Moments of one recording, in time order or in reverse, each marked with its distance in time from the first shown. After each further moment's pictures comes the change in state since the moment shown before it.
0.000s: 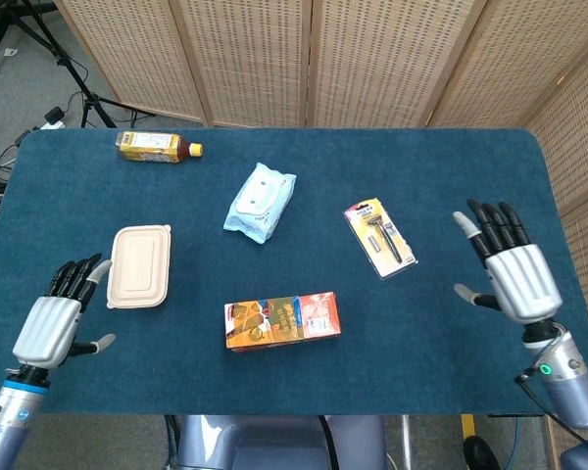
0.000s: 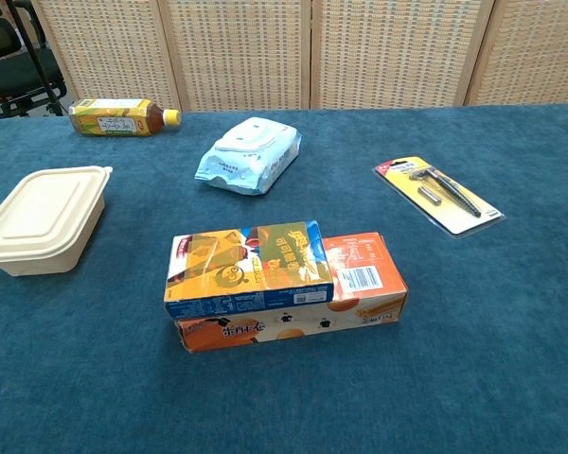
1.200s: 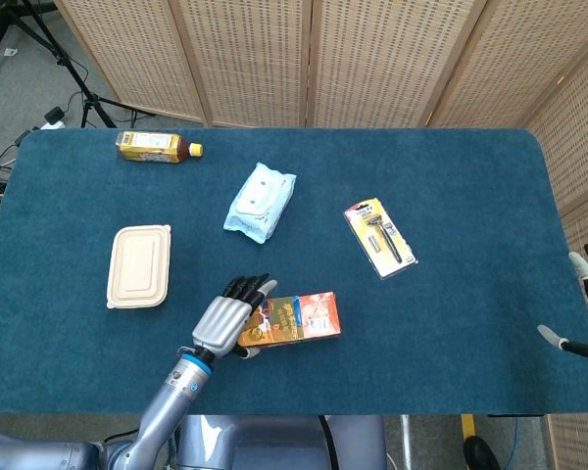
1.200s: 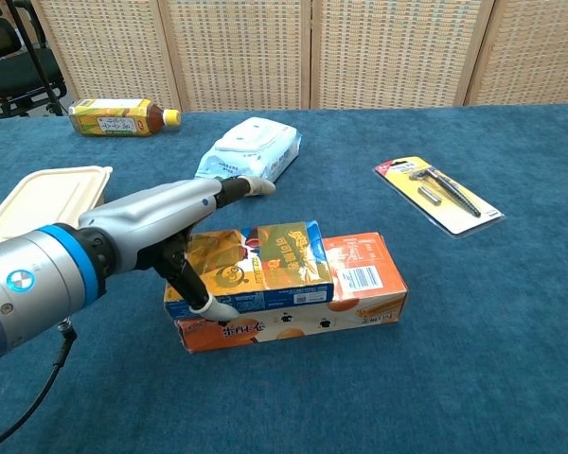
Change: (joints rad) left arm -0.383 -0.609 -0.127 0.067 -0.461 -0.222 0.455; right arm -0.293 0.012 0.013 0.131 0.033 0.070 0.294
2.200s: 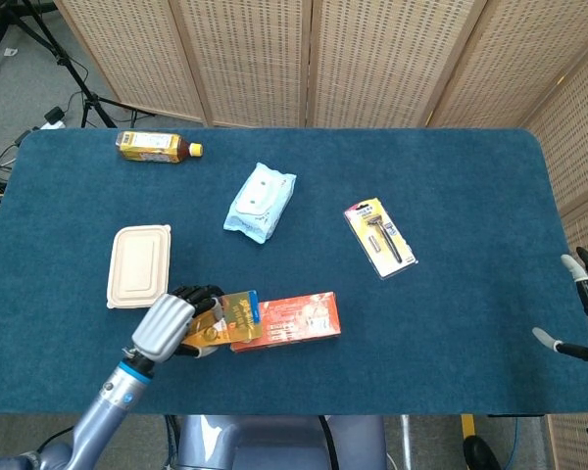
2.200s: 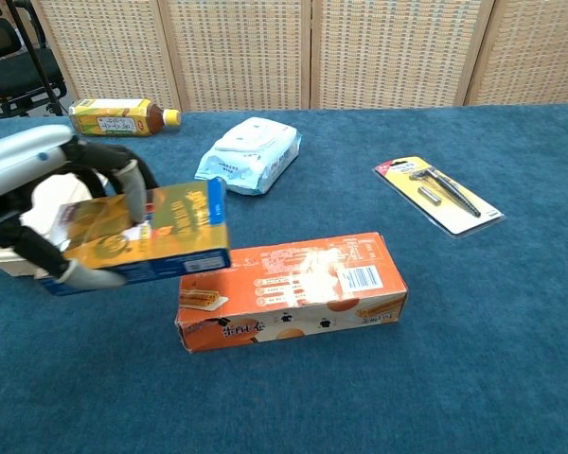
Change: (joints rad) left arm 0.124 0.294 0.212 0.081 0.508 0.191 -0.514; right arm -0.013 0.007 0.016 -0.031 -0.025 -0.036 -0.016
